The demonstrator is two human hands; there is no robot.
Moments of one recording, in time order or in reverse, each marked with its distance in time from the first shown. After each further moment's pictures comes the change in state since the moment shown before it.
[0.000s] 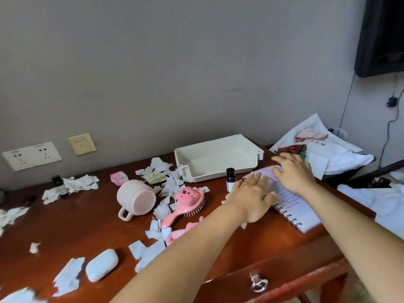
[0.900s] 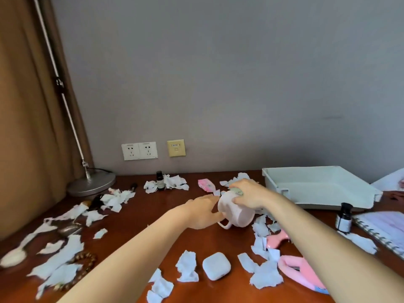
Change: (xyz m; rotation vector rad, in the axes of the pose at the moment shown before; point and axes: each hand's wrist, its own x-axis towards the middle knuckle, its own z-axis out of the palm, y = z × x) left_hand -0.204 -0.232 -0.114 0.035 -0.036 -0.479; right_hand -0.033 -0.339 0.034 0.036 -0.485 -0.563
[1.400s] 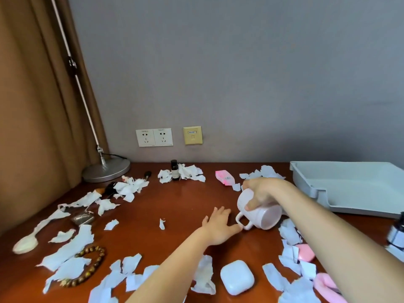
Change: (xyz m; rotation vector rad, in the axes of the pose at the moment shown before) left_hand 0.065 -0.042 0.082 -0.327 -0.024 -0.204; right_hand 0.055 -0.018 0.007 -0.191 -0.317 0.088
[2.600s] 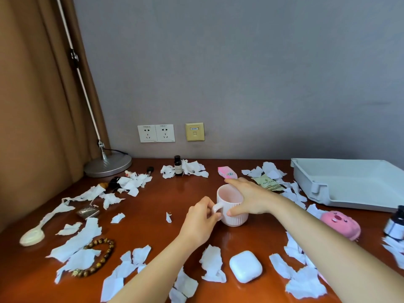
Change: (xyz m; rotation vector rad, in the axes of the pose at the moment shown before) left_hand -0.049 -0.037 -0.016 -0.344 0.446 0.117; right_hand -0.011 -0.028 0.039 0.262 0.239 -0.291
